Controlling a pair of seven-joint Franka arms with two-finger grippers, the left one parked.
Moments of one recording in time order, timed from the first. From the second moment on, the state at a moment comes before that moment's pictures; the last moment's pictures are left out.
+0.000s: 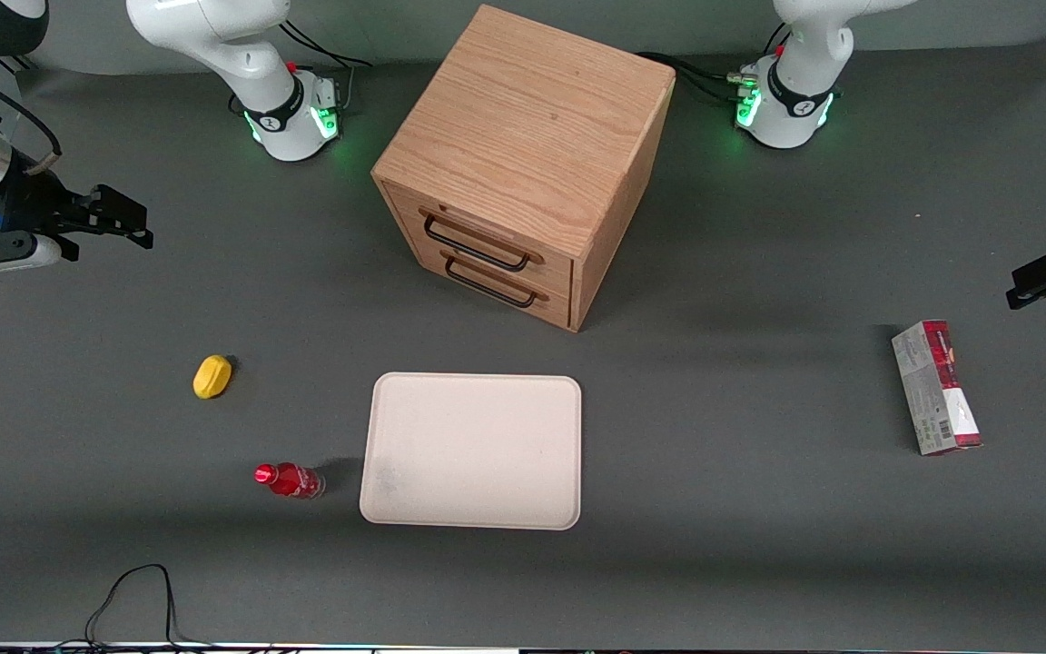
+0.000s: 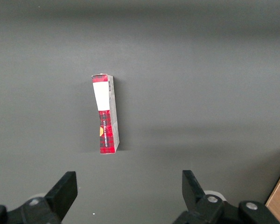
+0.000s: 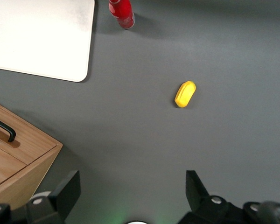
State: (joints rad) arm 0.21 -0.09 -0.15 -1.72 0.00 1.57 -0.06
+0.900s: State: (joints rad) arm 0.22 0.08 -0.14 -1.47 0.02 1.47 -0.05
